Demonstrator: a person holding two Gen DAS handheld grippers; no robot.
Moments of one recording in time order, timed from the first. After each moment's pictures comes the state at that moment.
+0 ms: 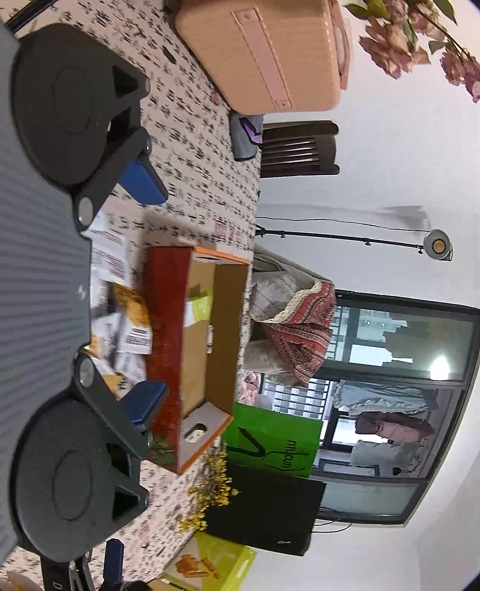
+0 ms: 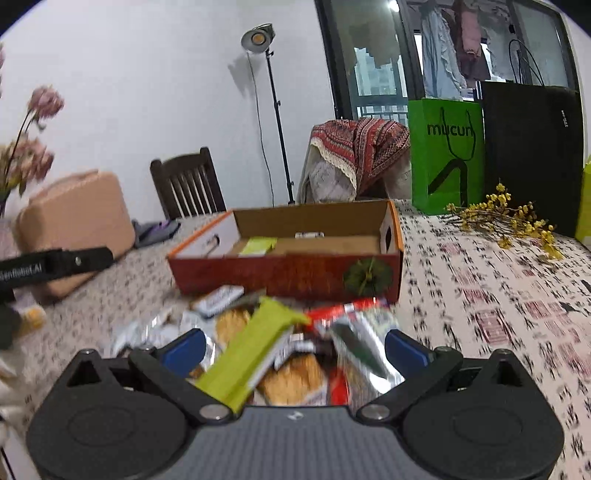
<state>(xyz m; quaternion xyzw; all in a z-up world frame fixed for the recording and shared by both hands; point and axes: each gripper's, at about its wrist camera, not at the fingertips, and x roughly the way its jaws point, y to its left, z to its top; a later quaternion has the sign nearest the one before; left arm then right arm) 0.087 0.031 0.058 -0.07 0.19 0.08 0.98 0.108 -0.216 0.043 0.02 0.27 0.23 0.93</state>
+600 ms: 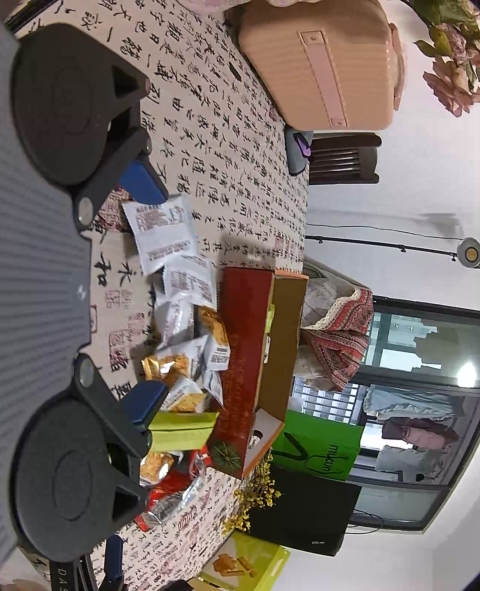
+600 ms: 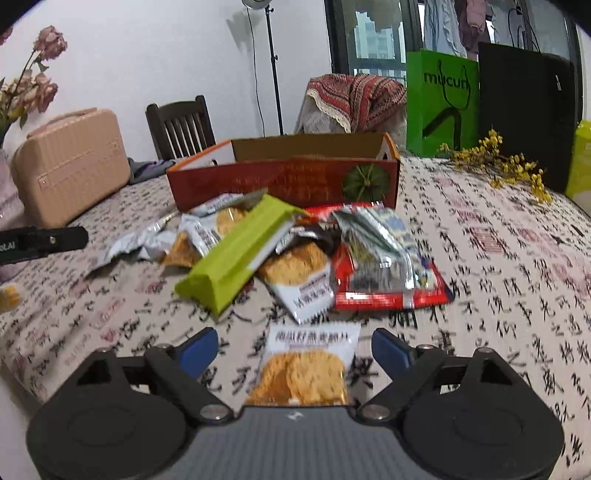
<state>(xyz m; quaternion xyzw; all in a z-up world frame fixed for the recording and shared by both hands) 0.045 0.042 0.012 -0.08 0.24 0.07 0.97 0.068 -0.214 -0.008 0.00 0.33 0.22 0.92</state>
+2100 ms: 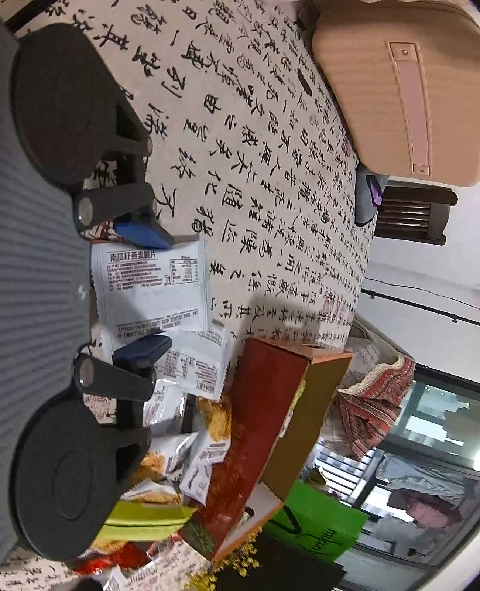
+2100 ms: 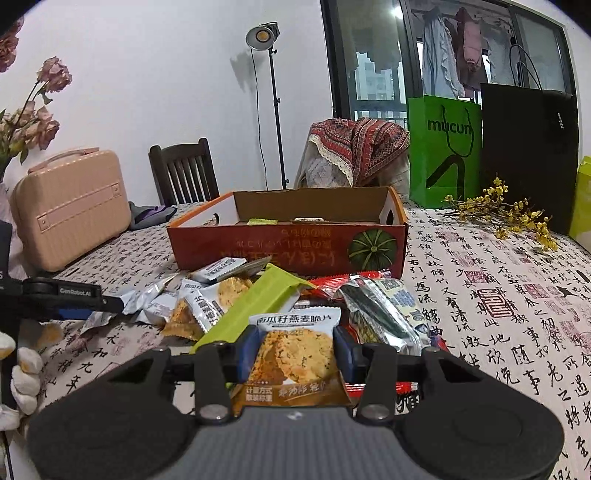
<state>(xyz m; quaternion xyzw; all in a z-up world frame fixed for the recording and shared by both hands) 0.116 0.106 -0.022 -0.17 0.31 0.14 0.93 0.096 -0.200 0.017 0.01 0.26 0.22 0.94</state>
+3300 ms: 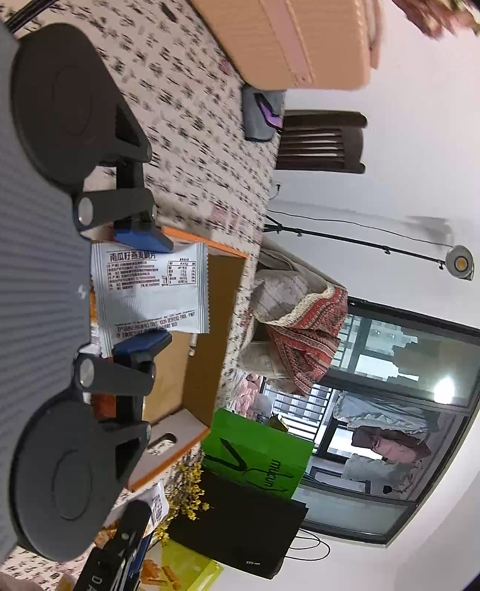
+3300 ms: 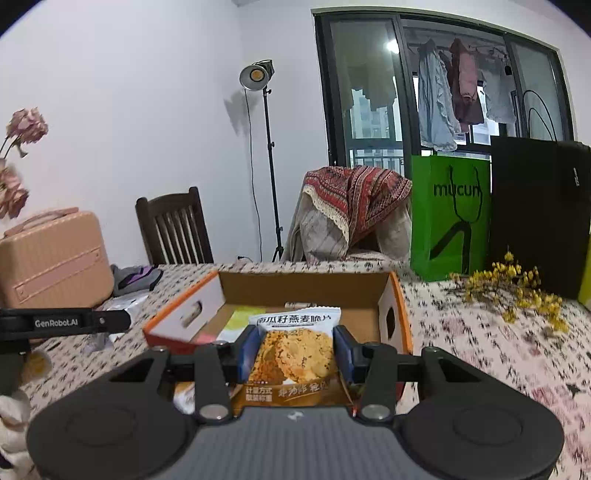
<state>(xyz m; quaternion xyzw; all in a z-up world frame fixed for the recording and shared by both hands) 0.181 0.051 0.070 -0.12 0.20 0.07 0.97 0.194 -0.179 0.090 0.02 0.19 0.21 0.96</state>
